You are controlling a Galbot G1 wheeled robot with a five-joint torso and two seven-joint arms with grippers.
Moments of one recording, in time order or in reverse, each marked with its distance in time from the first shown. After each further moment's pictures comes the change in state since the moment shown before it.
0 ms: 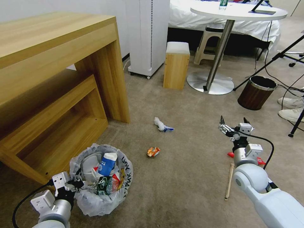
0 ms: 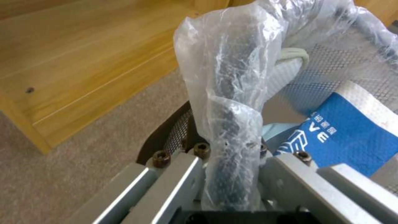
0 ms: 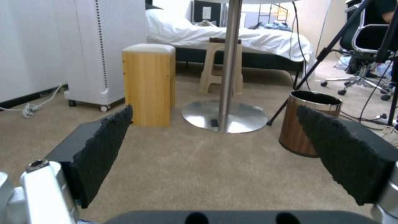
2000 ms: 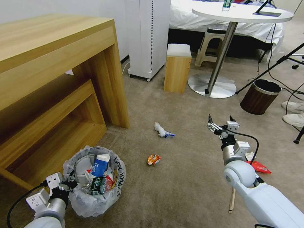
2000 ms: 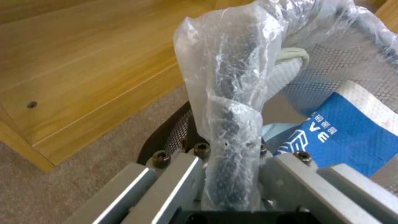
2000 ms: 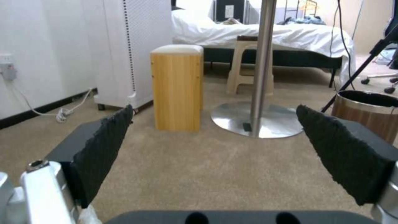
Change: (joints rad) left arm -0.034 0.021 -0.046 0.056 -0.048 0.022 -0.039; right arm 0.099 0.026 -0.117 -0.052 0.023 0.031 -0.039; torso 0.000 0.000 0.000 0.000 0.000
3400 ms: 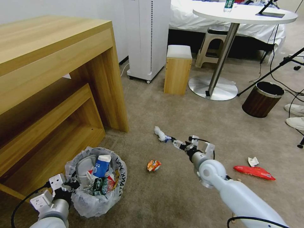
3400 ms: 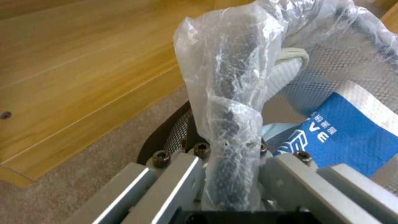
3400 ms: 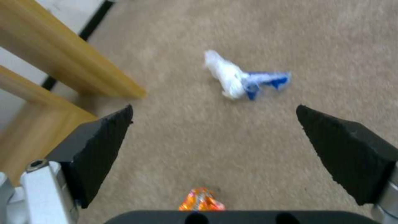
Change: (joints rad) left arm -0.009 -0.034 0.014 0.023 0.031 -0.013 0.004; right arm 0.183 0.126 -0.289 -0.150 0.596 -0.309 -0.080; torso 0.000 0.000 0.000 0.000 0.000
